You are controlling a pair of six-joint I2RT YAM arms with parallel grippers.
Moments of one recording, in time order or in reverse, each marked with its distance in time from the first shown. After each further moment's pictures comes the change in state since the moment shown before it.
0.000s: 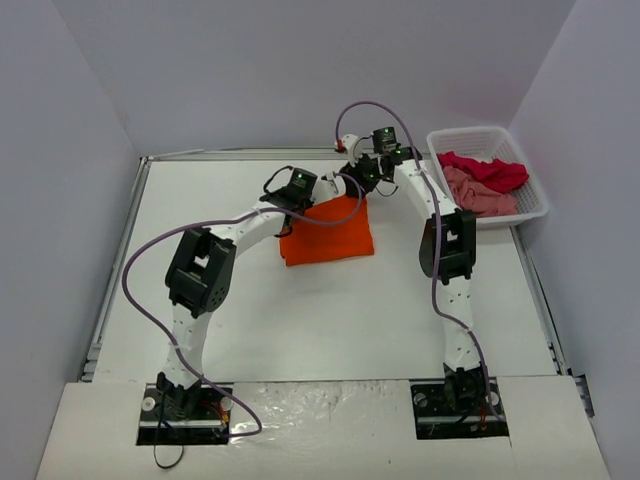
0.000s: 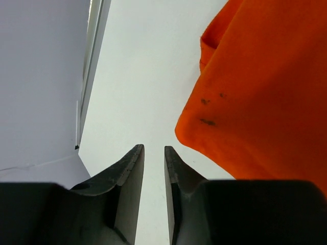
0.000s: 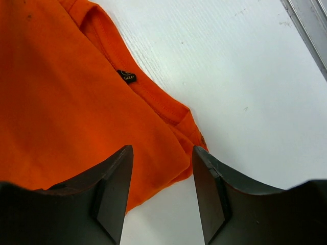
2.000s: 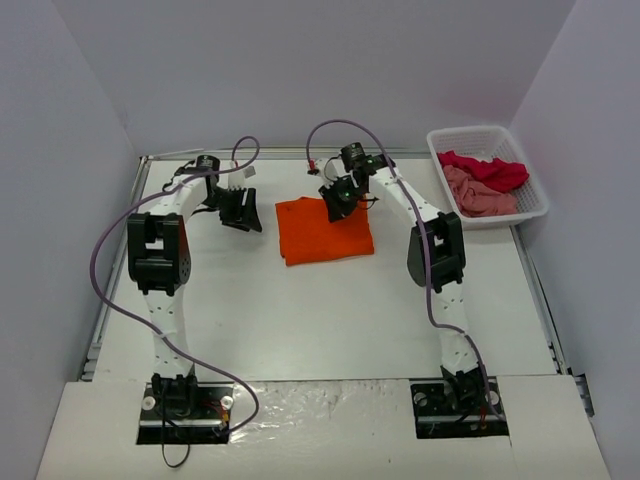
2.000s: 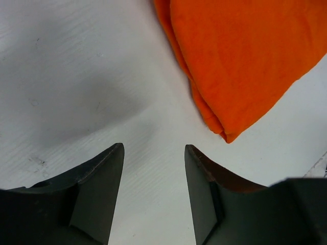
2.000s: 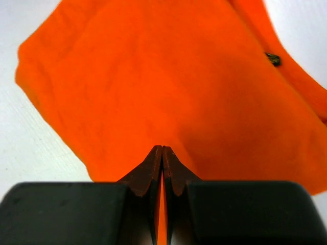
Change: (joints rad) left arm 0.491 0.075 0.138 -0.602 1.057 -0.622; right arm 0.139 -0.061 -0.098 -0.175 0.014 0.153
